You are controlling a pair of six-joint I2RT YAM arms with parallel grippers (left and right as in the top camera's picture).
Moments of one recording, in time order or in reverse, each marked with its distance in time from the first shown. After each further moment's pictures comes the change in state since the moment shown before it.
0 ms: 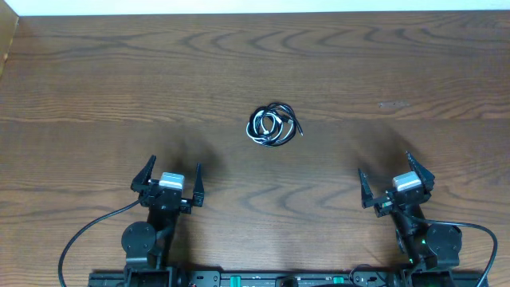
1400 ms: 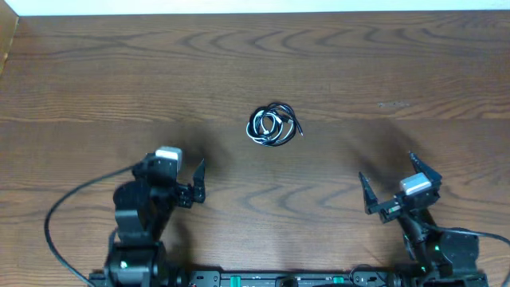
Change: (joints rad) left arm 0.000 0.521 0.391 -0.289 0.074 -0.136; right arm 0.000 0.033 0.216 -0.186 -0.070 0.037
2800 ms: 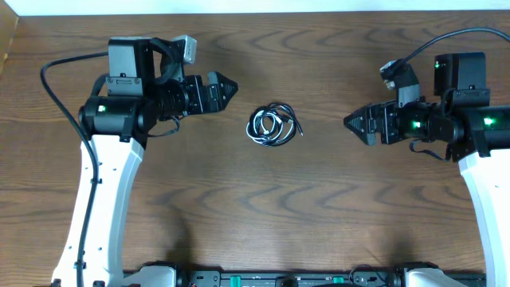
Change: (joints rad) left arm -0.068 0.882 1.007 -0.467 0.365 -0.301; right arm 0.000 1.294 1.165 -0.844 -0.254 0.091
